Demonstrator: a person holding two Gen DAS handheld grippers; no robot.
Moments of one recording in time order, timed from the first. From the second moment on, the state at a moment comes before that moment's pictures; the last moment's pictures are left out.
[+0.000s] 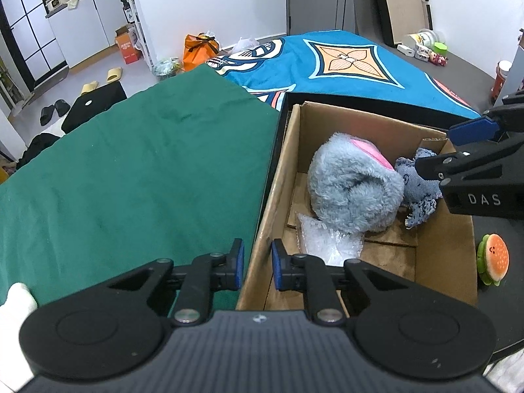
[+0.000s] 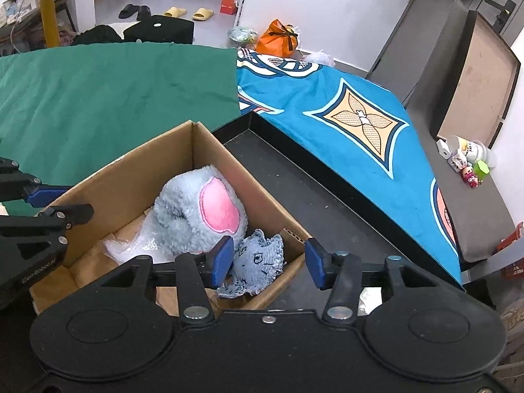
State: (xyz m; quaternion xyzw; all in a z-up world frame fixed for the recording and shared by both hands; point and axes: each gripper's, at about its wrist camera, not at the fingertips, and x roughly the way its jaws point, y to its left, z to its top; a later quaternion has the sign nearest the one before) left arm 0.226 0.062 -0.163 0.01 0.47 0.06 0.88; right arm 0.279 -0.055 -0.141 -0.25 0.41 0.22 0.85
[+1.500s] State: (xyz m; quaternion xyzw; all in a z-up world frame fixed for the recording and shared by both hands) left arm 0.209 0.038 -0.137 0.07 0.43 0.10 0.90; right arm 0.213 -0.176 -0.088 -0.06 0.40 0.26 0.88
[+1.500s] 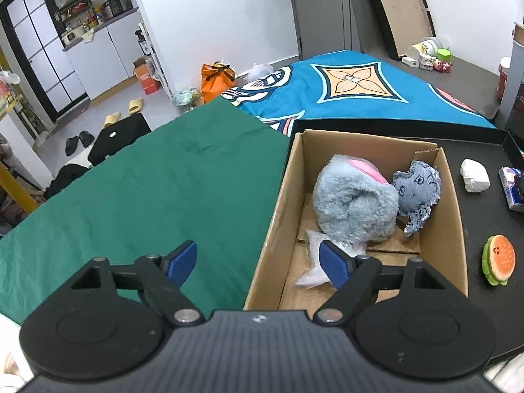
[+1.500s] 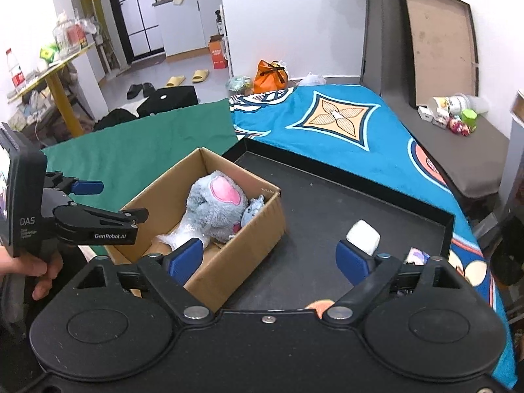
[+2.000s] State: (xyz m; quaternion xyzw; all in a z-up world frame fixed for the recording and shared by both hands) left arm 0.211 0.027 -0.136 0.09 0.43 0.10 0.89; right arm 0.197 -0.228 -0.114 0.00 0.40 0.26 0.88
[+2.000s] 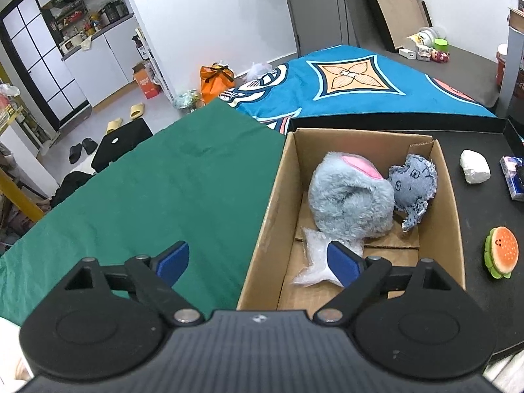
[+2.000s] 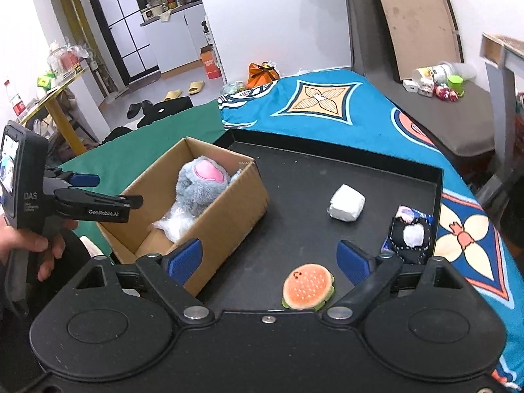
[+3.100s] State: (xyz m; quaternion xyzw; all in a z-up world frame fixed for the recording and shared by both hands) left arm 0.218 0.008 -0.143 0.14 0.44 0.11 0.88; right arm 0.220 -0.260 -0.210 0.15 0.44 0.21 0.86
